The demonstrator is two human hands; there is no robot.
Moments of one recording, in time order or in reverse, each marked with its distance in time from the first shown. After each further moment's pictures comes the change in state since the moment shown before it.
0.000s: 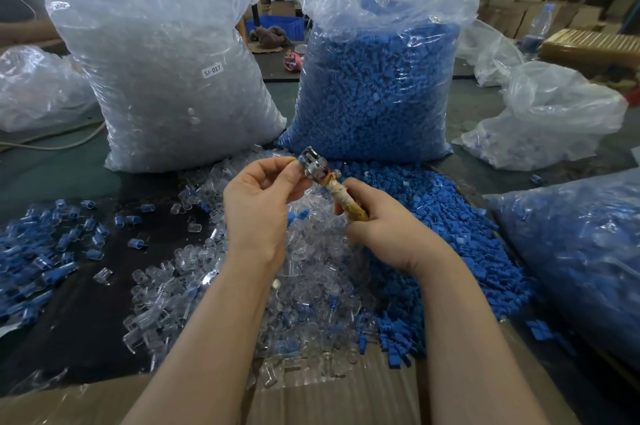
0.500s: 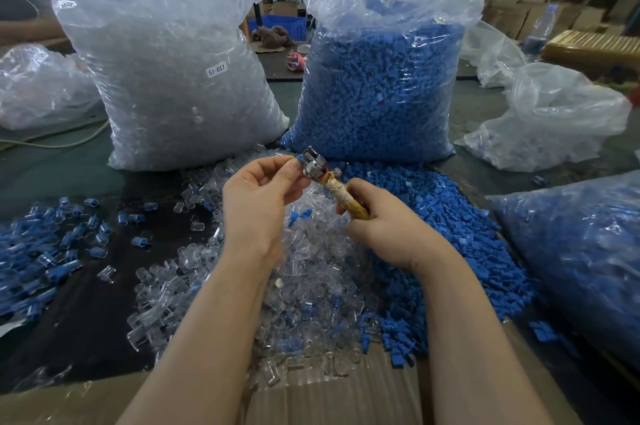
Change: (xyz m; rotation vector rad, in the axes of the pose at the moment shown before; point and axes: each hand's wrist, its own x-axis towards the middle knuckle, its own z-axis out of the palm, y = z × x) left_hand 0.004 0.004 -0.002 0.017 0.032 -0.062; right_hand 0.003 0.000 0.001 -0.074 0.012 0.014
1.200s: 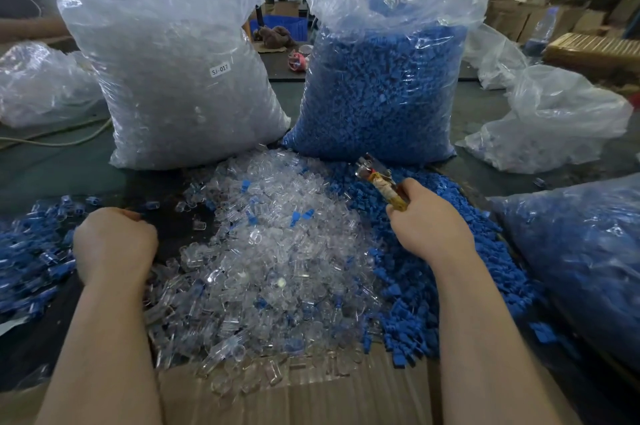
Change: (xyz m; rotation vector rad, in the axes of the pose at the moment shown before) left_hand 0.042 0.007 -0.142 1.199 0.466 -0.196; right_hand -0.001 0.024 -0.016 -0.424 0.285 0.409
